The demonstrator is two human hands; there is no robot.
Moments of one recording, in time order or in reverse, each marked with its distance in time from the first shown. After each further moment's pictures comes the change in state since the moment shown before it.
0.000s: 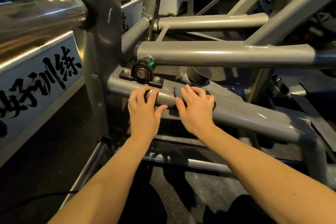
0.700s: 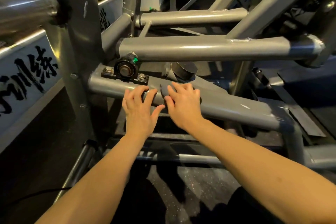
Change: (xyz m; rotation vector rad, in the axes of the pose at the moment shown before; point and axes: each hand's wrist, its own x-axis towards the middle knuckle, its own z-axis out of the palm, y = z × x) left_hand 0.000 0.009 0.025 -0.032 0.052 0.172; right_hand 0.000 0.002 -0.010 -0.053 -0.079 -0.012
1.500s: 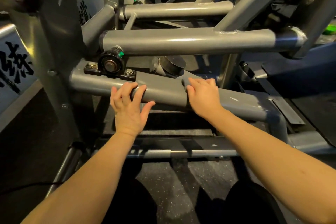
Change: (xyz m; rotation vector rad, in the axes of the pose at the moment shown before) left_hand -0.001 -0.012 0.022 0.017 0.055 0.060; right_hand -0.006 0.066 -0.026 -0.020 -0.094 0.269
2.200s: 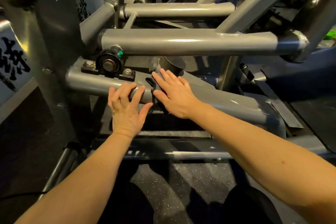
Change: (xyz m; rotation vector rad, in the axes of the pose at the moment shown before) left_hand -0.003 -0.010 0.012 0.049 0.068 0.076; right_hand 0.018 -0.048 0.014 0.050 -0.215 -0.390
